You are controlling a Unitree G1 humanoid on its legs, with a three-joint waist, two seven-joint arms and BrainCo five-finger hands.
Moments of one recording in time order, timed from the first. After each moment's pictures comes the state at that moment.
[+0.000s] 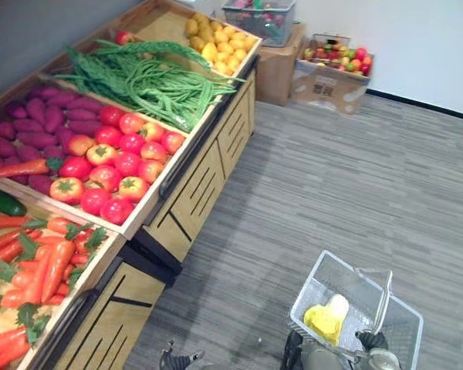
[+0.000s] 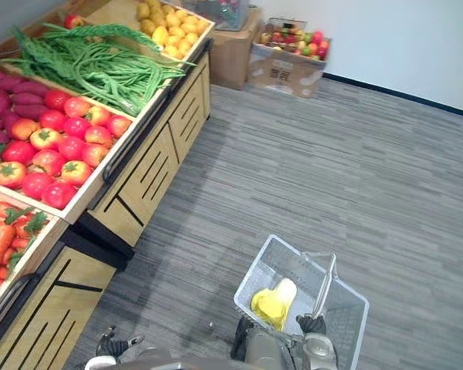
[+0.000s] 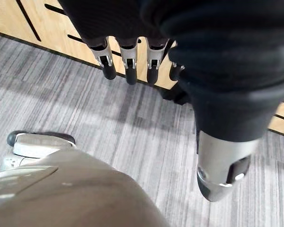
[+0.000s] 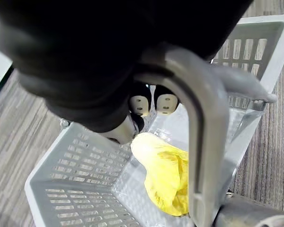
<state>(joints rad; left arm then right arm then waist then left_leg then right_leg) 0.14 0.06 0.26 0.99 0.29 -0.09 0.23 0.00 -0.09 -0.39 1.10 -0.18 -0.11 -0.17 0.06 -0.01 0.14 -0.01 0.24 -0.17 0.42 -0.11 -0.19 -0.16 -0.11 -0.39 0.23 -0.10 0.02</state>
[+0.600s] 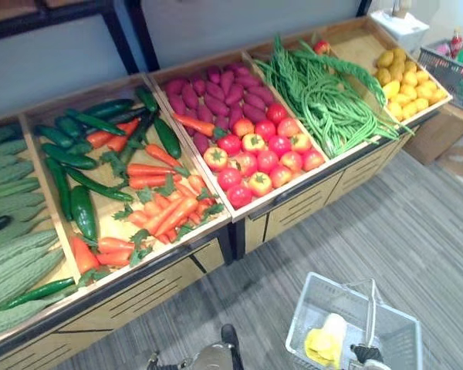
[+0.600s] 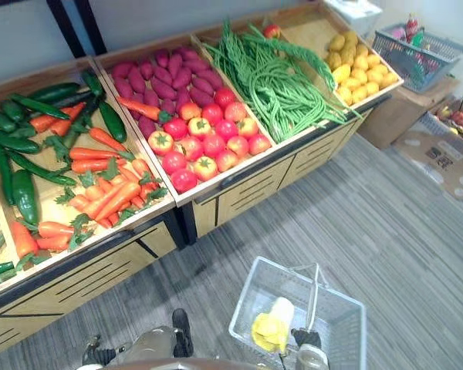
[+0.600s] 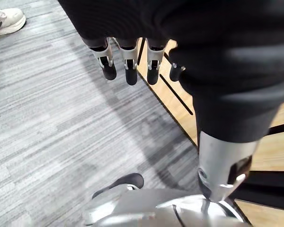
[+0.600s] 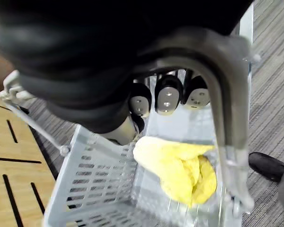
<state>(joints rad) 0.18 0.09 0.26 1.02 0.25 -0.08 0.26 0.00 -0.01 -0.46 1.11 -0.16 -0.09 -0.16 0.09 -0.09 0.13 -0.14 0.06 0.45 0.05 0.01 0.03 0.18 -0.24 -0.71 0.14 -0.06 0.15</state>
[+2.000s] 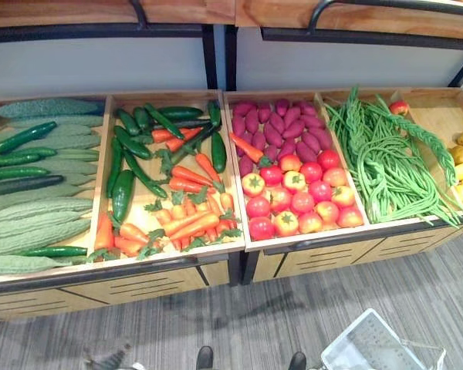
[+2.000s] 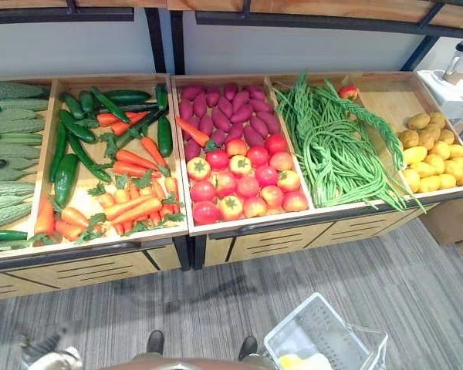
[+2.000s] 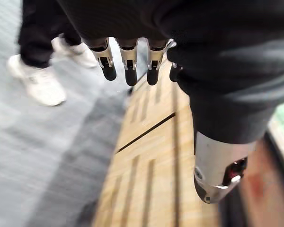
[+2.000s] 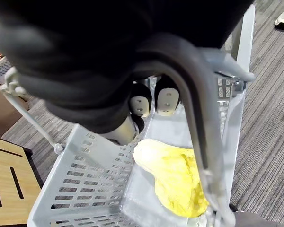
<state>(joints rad) 0.20 0.04 0.67 0.50 0.13 -0.11 0.47 0.12 -0.07 -0.89 1.15 -0.15 -0.03 -0.17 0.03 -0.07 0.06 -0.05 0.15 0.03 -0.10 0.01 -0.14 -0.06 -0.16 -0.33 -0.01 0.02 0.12</state>
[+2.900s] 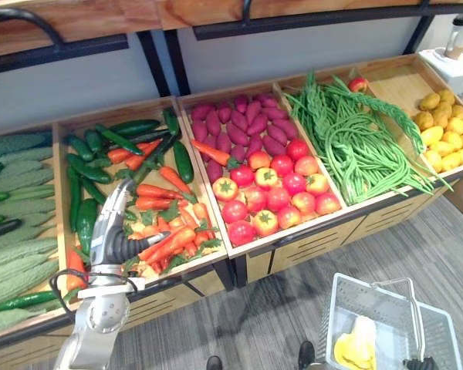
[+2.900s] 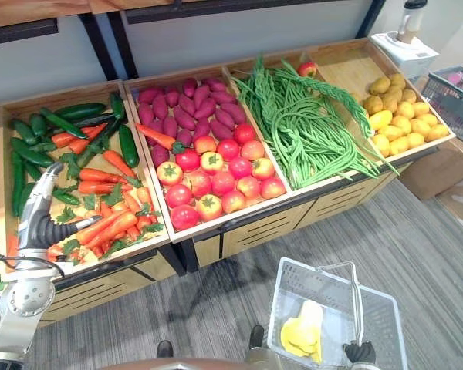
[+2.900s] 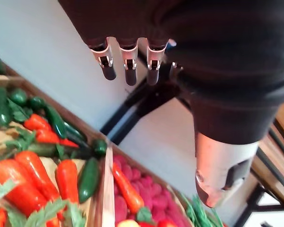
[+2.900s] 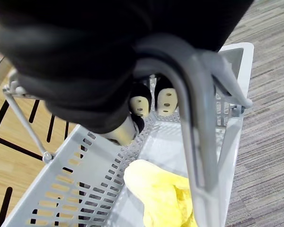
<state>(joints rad) 0.18 0.52 0.16 -0.01 0.41 -0.35 0.35 0.13 -0.31 -0.40 1.05 -0.28 -0.15 -0.15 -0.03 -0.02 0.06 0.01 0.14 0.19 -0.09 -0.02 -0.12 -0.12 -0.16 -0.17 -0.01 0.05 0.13</state>
